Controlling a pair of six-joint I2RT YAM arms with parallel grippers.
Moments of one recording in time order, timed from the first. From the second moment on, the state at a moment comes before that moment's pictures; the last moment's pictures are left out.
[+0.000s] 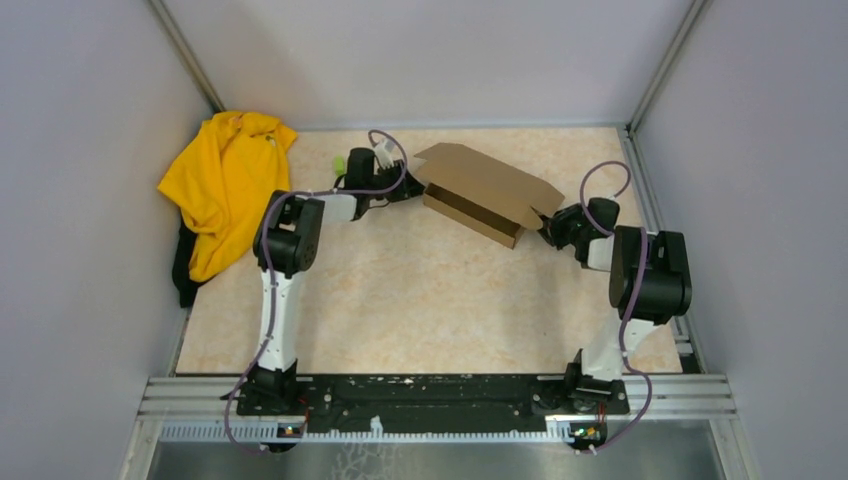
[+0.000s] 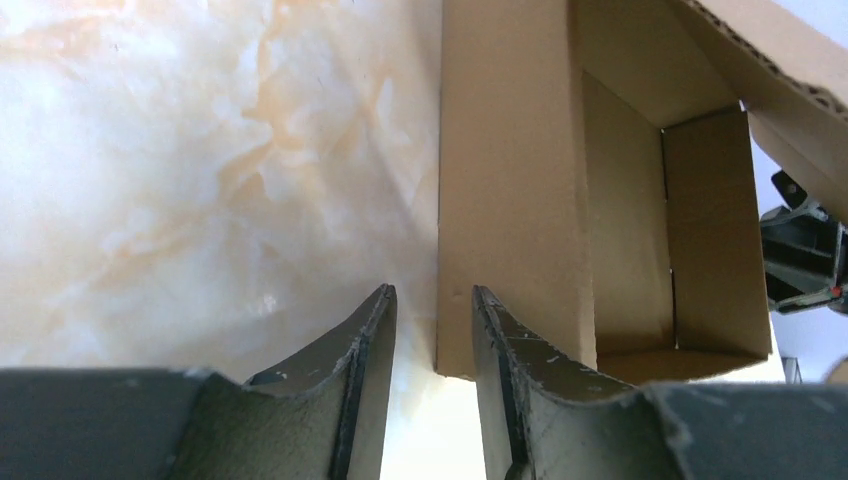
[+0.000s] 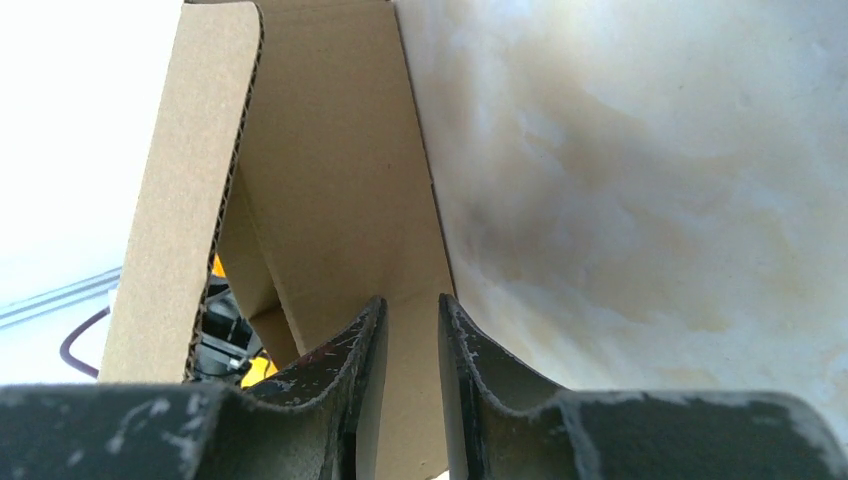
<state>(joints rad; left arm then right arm) -0.33 2.35 1.53 0.41 0.55 -0.55 -0.15 1.77 0.67 0.48 -0.44 1.11</state>
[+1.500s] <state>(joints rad) -0.40 1.65 0.95 0.16 0.23 -0.46 -0.04 1.32 0.72 -0.06 -0.21 0.65</state>
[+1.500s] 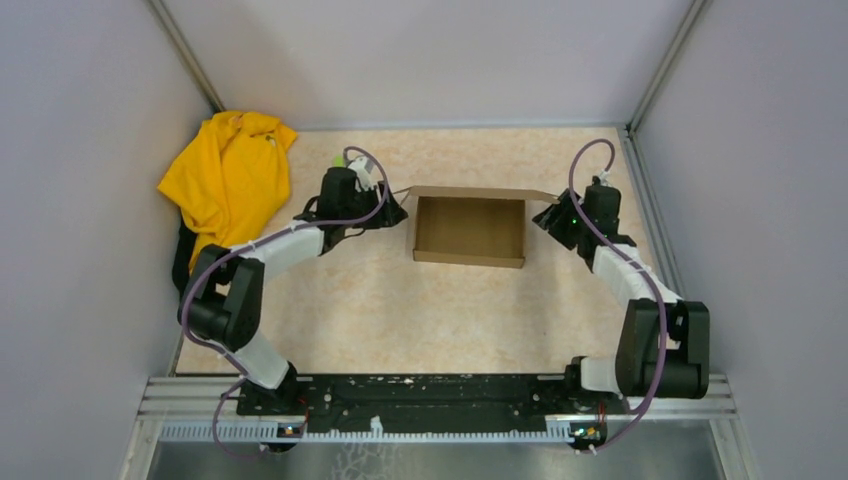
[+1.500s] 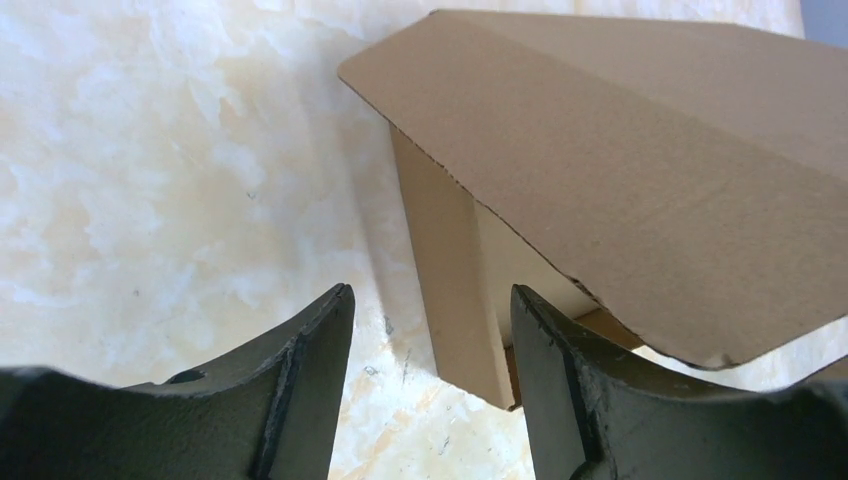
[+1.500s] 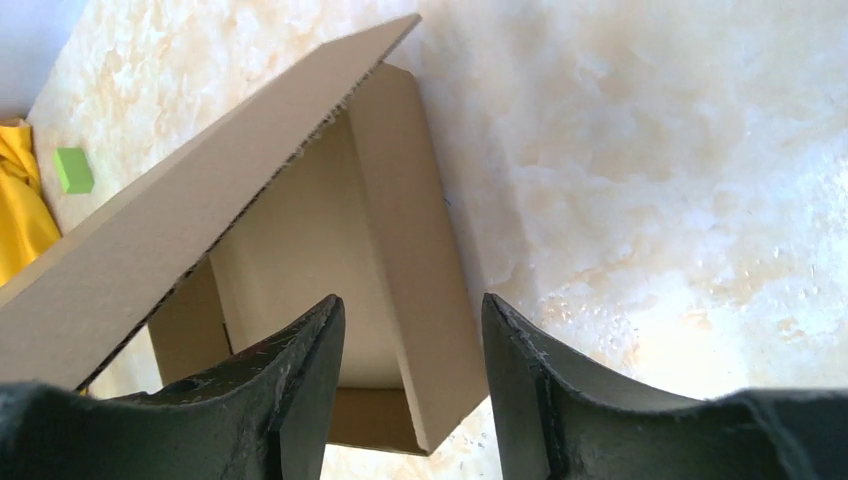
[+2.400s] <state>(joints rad) -0.26 1.68 1.20 0.02 0.34 -0.42 -0.04 1.46 1.04 -0.13 -0.26 0.56</state>
